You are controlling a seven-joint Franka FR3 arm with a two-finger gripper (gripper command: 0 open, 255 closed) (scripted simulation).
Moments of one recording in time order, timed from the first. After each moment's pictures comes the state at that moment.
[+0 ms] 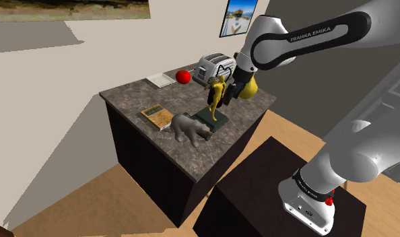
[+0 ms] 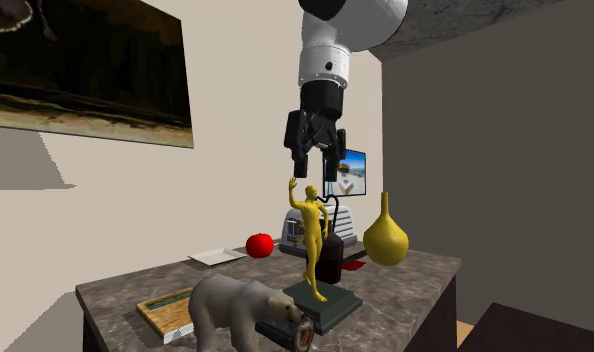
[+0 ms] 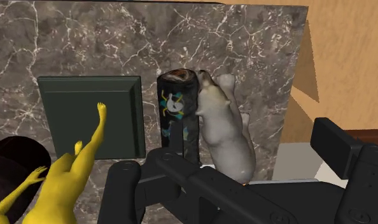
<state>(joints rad) 0.06 -0.30 -0.01 -2.52 0.08 2.25 -0.17</state>
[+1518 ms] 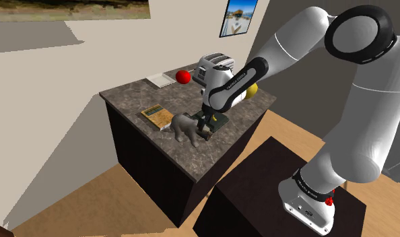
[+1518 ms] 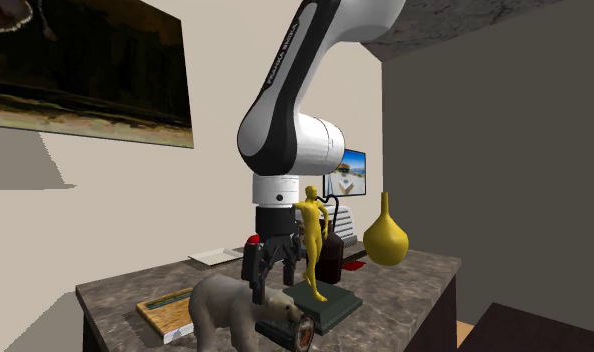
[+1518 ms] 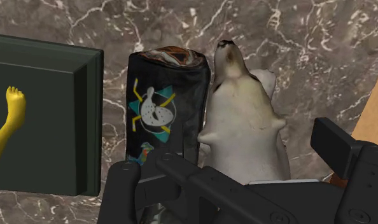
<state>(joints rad) 0.11 0.37 0.02 -2.32 0.02 2.69 -0.21</state>
